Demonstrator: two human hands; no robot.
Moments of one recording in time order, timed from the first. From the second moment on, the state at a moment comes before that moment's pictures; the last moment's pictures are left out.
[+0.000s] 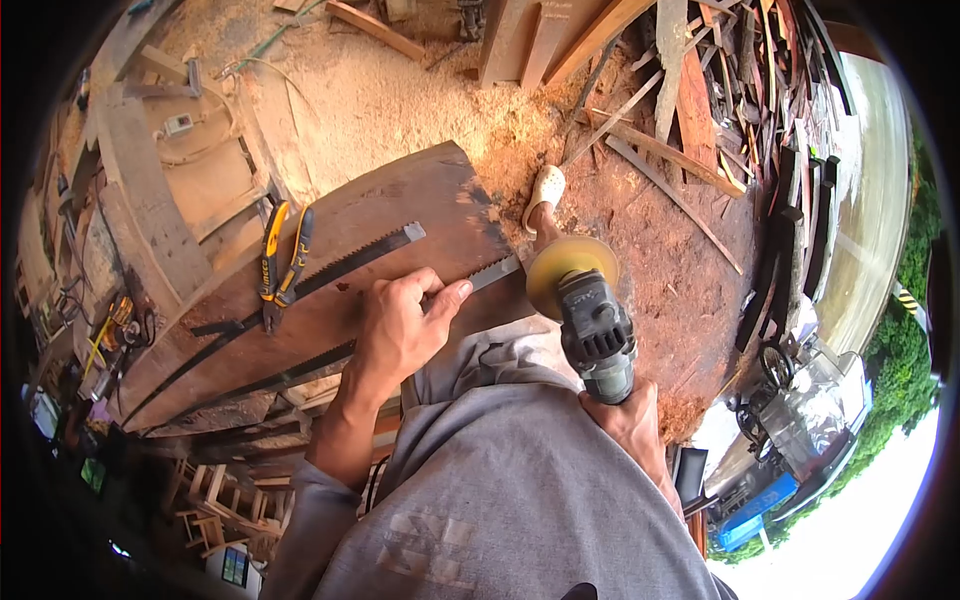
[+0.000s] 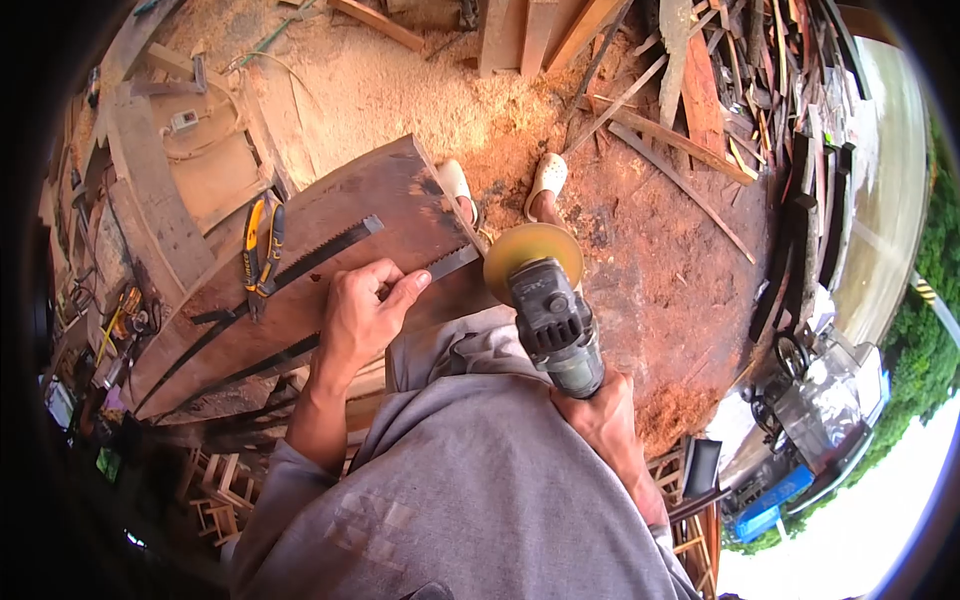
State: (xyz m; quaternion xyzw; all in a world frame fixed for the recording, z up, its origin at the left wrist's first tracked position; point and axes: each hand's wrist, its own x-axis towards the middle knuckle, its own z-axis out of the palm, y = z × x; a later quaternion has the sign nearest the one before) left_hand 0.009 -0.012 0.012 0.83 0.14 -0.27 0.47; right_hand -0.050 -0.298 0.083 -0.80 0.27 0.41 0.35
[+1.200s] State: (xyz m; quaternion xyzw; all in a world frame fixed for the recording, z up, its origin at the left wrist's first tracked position) left_hand 0.001 -0.013 0.003 0.87 0.14 -0.23 0.41; right_hand -0.043 -0.290 0.057 -0.83 0.22 0.38 0.34
